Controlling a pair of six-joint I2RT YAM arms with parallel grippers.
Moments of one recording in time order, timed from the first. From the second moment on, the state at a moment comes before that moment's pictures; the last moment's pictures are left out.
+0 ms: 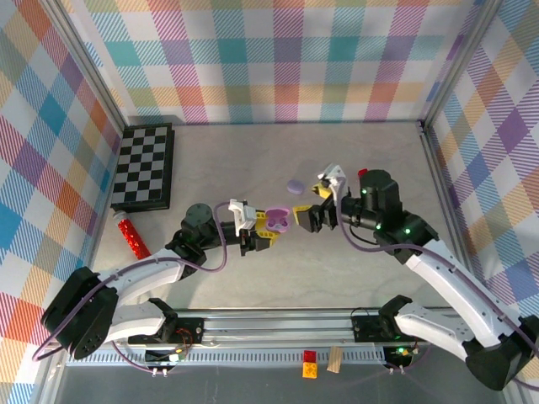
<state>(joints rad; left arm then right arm) -0.63 1.19 0.46 0.68 0.77 0.00 0.58 0.94 0.94 -0.38 -0.40 0.08</state>
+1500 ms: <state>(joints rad) -0.32 1.15 0.32 0.92 0.77 -0.17 0.40 1.87 1.17 -0.31 -0.43 0.41</state>
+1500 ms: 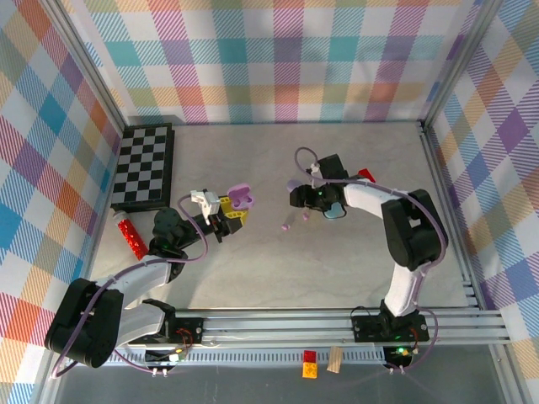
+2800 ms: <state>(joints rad) -0.32 1.14 0.32 0.91 0.78 -0.17 0.42 1.68 0.90 -0.35 -0.54 0.38</state>
